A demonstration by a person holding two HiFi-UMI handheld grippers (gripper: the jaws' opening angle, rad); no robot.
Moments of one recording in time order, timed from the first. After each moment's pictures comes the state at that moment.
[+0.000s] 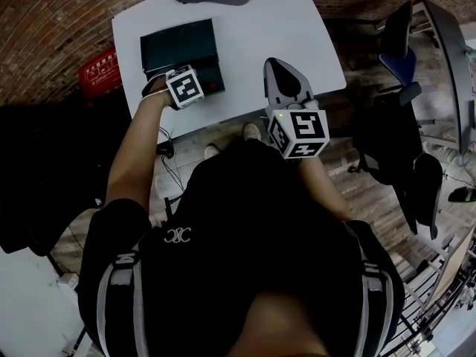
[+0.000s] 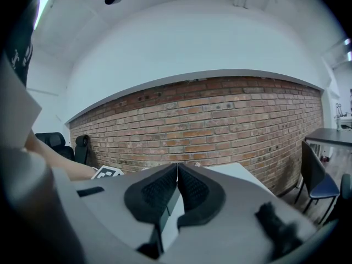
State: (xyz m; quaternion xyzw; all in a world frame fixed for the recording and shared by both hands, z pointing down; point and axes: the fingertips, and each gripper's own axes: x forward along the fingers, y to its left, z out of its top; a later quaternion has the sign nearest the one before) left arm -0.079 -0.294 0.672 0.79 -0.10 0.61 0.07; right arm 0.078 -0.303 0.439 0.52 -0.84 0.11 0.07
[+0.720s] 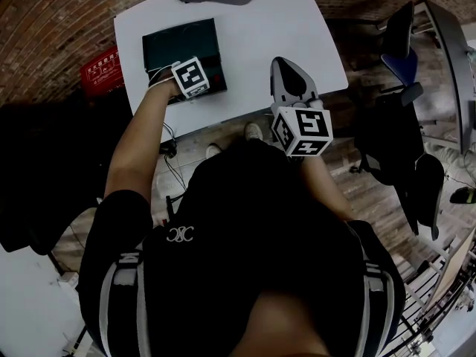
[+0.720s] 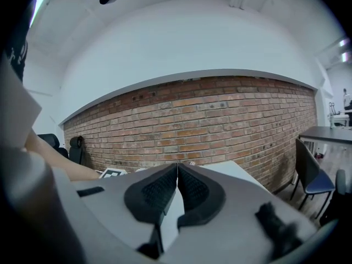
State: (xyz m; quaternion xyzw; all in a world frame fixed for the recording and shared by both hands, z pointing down) left arm -0.075 -0.299 0.692 0.78 -0.08 0.60 0.14; right arm 0.090 -0.307 0.445 0.54 -0.83 0.12 0.07
